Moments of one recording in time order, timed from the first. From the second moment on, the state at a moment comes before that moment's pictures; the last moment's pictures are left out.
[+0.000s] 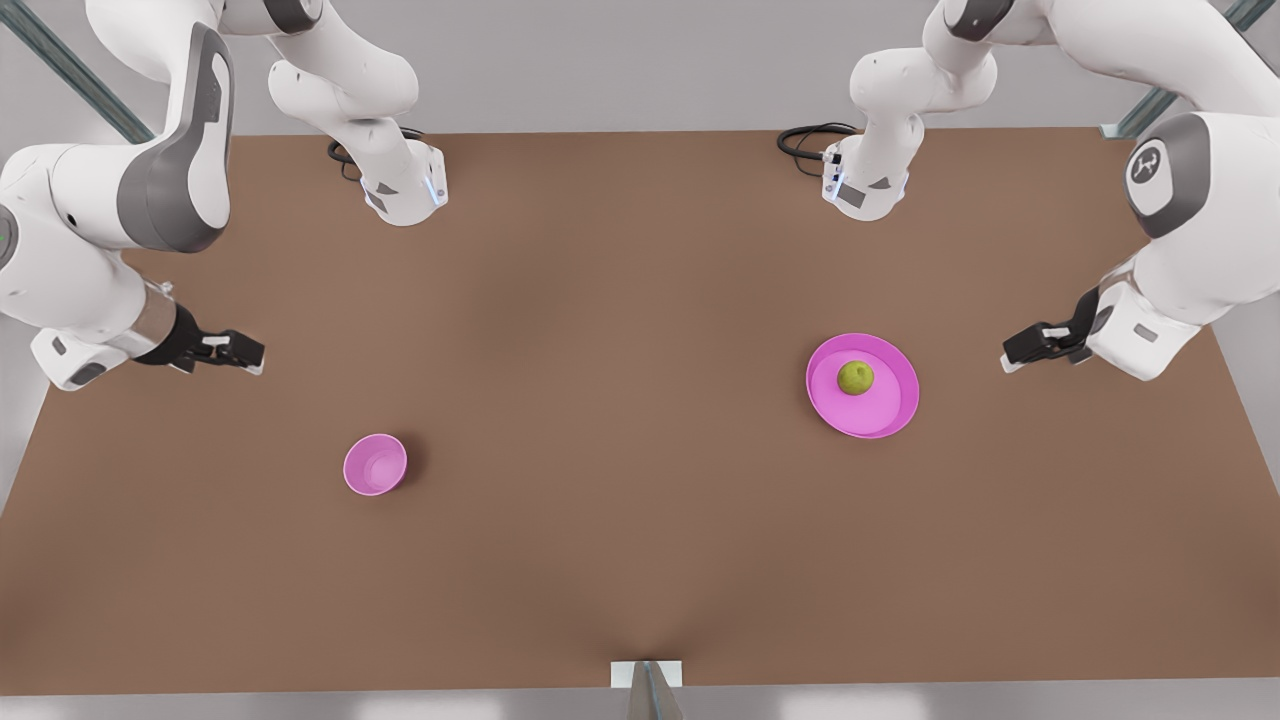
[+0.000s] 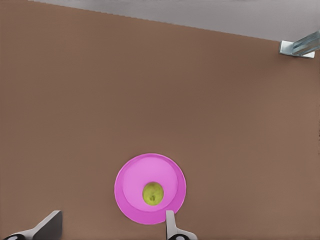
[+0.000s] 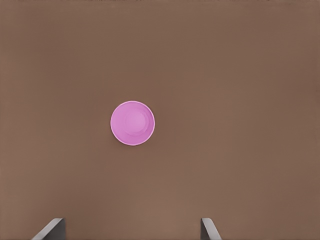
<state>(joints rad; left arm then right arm) 0.03 0.25 -0.07 -1.23 -0.06 1.46 -0.16 0.05 0.18 -0.08 -1.41 0.01 1.53 0.01</state>
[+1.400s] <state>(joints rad) -0.11 0.36 -0.07 -2.32 -0.10 2.50 -0.26 0.04 0.18 -0.08 -1.42 0.01 1.56 0.01</state>
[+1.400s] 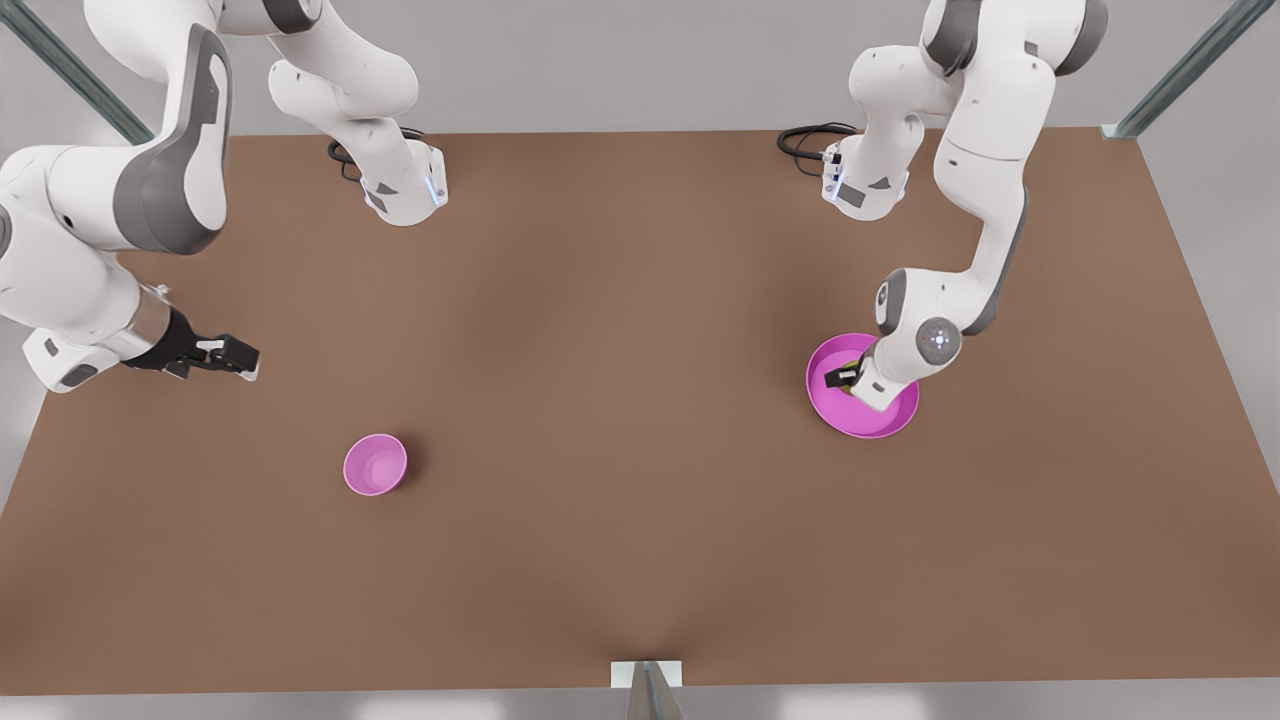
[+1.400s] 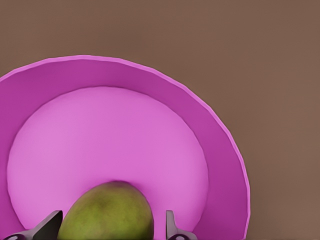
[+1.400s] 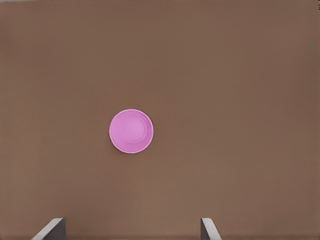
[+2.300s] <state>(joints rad) -0.24 0.47 -0.16 -1.58 -0.69 2.14 -0.13 0.05 0.23 -0.06 -1.42 0.37 1.56 0.01</state>
